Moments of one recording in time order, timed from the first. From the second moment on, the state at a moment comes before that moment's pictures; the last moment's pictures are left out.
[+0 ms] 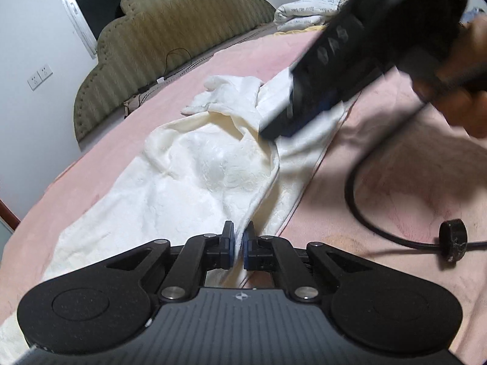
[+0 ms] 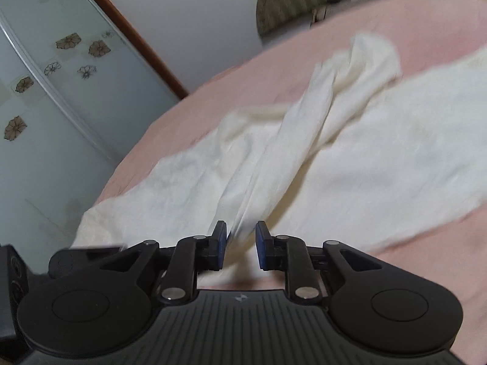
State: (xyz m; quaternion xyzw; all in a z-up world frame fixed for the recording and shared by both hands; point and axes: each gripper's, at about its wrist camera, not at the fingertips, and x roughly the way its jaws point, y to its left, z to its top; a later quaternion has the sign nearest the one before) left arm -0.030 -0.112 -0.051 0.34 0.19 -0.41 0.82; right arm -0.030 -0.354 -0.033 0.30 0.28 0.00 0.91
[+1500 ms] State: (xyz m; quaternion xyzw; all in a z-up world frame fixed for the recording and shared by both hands) left arm 0.030 -0.128 -0.022 0.11 0.27 -0.46 0.84; right arm 0.085 -0.499 -0.001 0.19 0.21 -0.20 0.94
